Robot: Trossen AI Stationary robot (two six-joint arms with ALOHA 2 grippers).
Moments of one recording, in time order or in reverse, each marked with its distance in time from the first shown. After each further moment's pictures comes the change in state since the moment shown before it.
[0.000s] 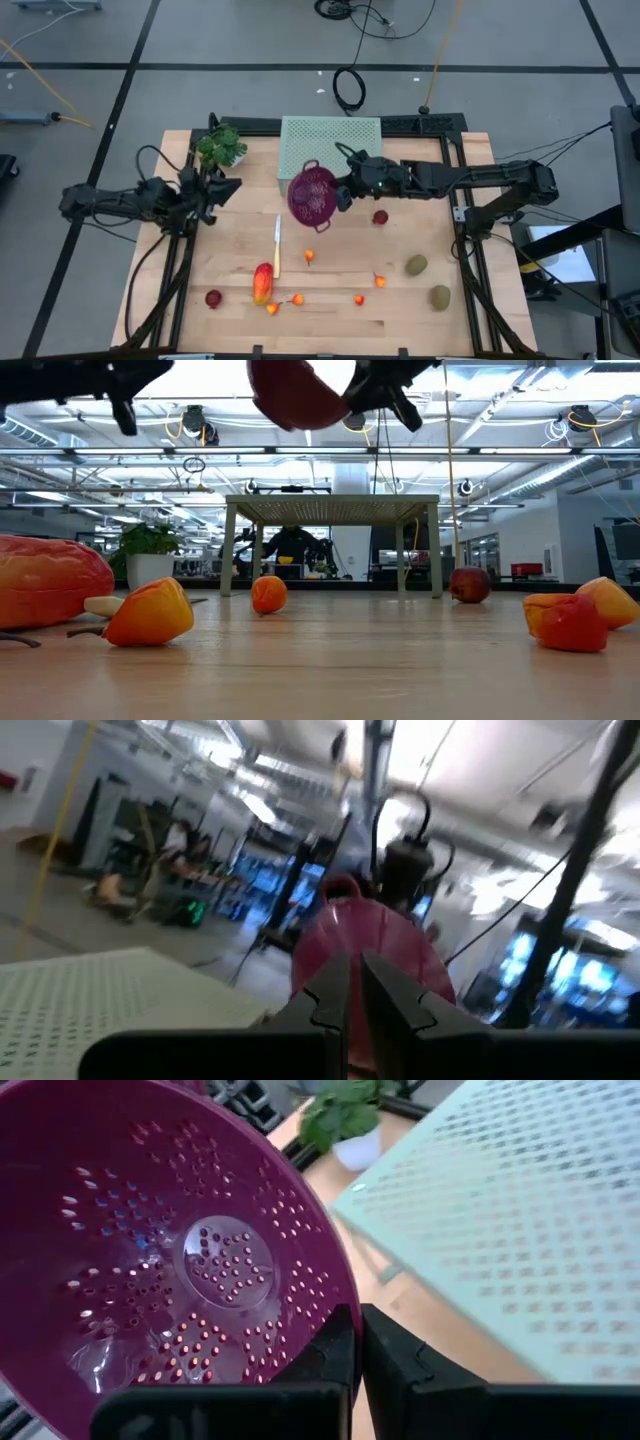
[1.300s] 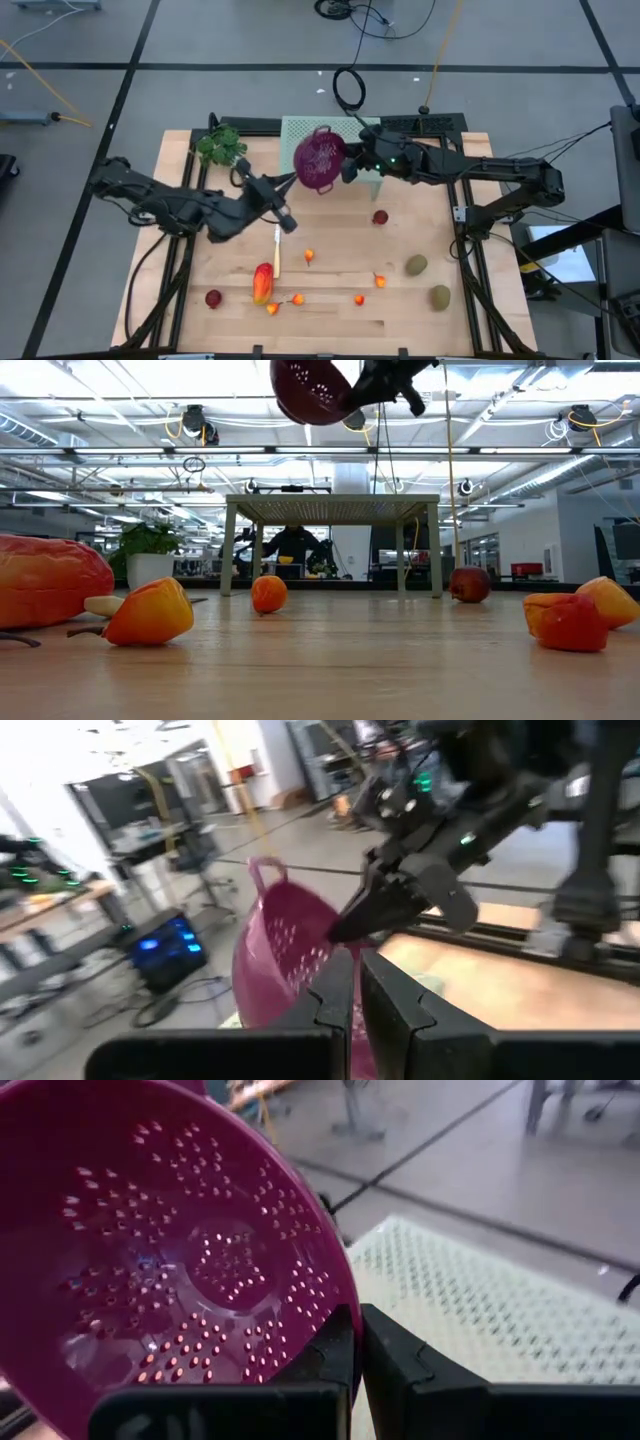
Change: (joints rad) left arm -0.295 1.009 1.167 -0.729 -0.851 0.314; right arm -0.099 -0.068 0.000 0.109 0.190 -0.237
